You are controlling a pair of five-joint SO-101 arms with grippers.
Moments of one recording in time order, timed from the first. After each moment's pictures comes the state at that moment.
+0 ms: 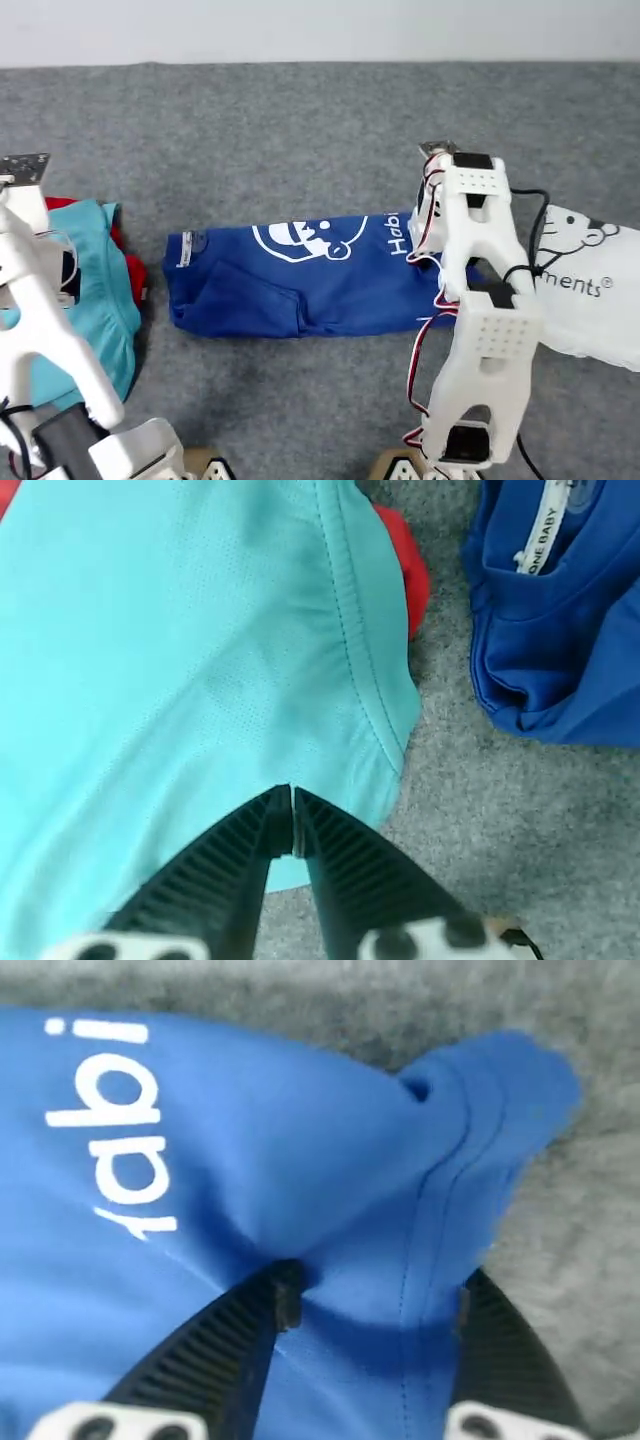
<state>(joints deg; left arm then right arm) -37.5 -10.3 10.2 98.9 -18.2 1.1 38.4 -17.1 82.4 9.1</state>
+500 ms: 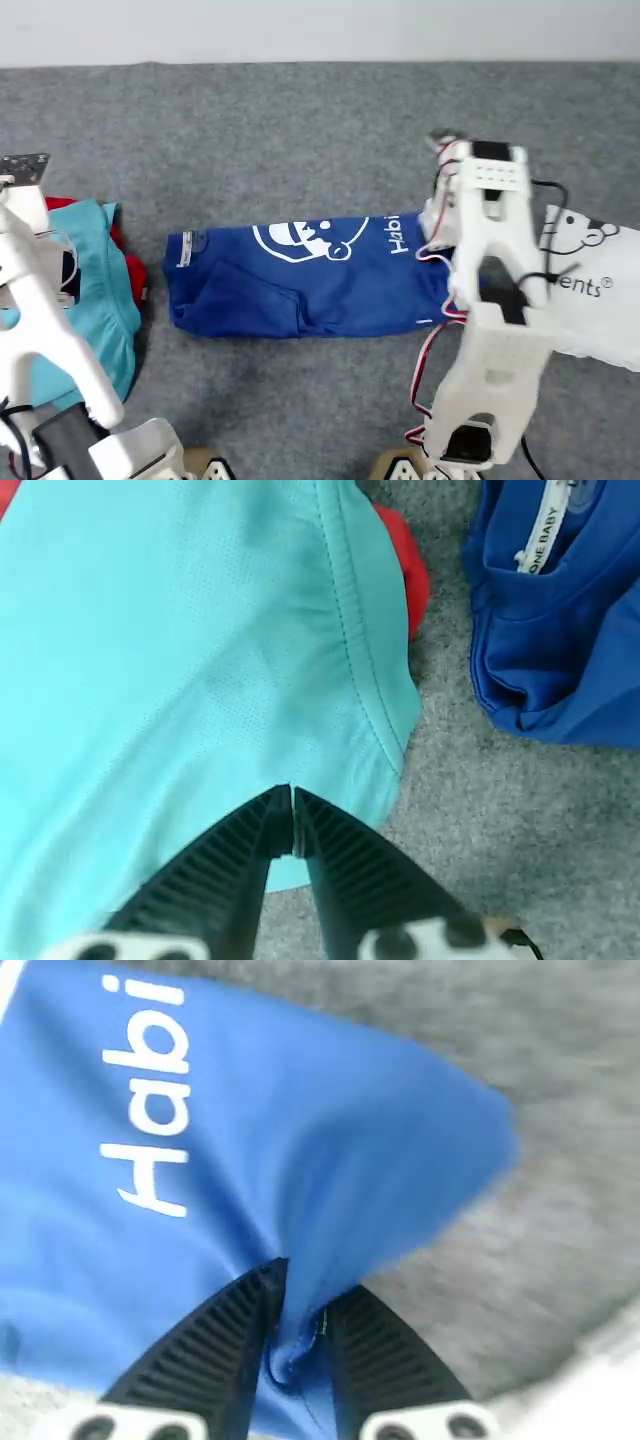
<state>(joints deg) -37.5 -10.3 10.2 98.9 -18.2 4.4 28.7 -17.5 88.3 16.8</state>
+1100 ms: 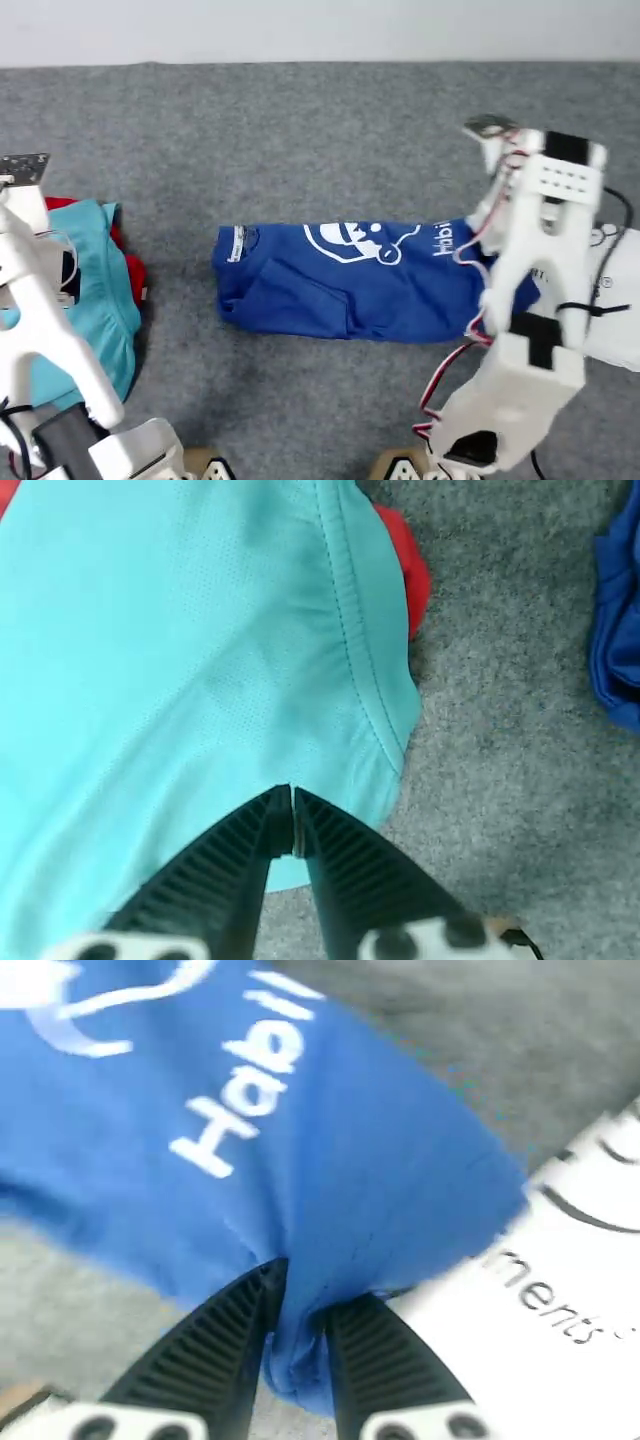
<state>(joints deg) -37.5 -10.3 10.2 98.9 -18.2 9.3 16.1 -17.5 98.9 35.7</state>
